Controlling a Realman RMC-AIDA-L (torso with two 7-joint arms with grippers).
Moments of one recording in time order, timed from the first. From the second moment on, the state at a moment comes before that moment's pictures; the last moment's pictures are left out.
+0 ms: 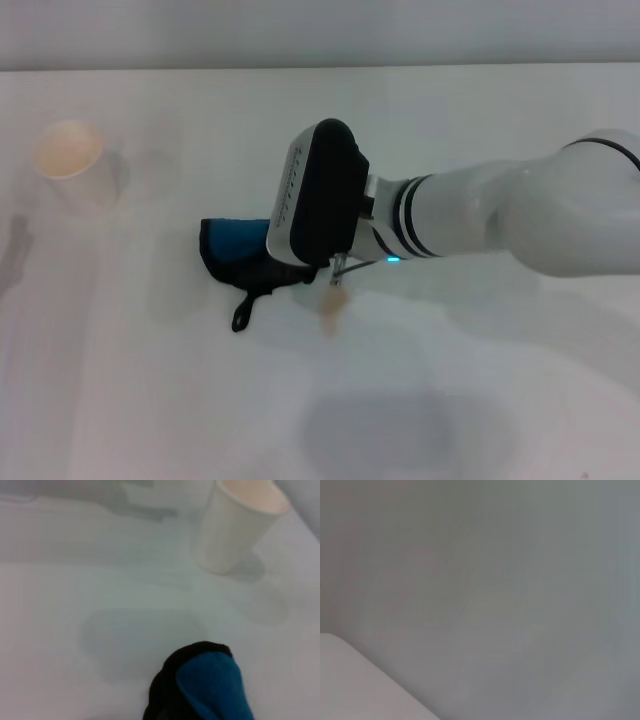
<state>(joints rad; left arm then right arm) -0.31 -2.08 0.80 -0.09 0.57 1.39 -0.88 0.85 2.03 -2.39 -0.81 -2.03 -0.33 2.34</state>
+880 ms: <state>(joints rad) -0.31 -2.08 0.80 -0.09 0.57 1.39 -0.88 0.85 2.03 -2.43 -0.70 -1.97 -0.20 2.35</state>
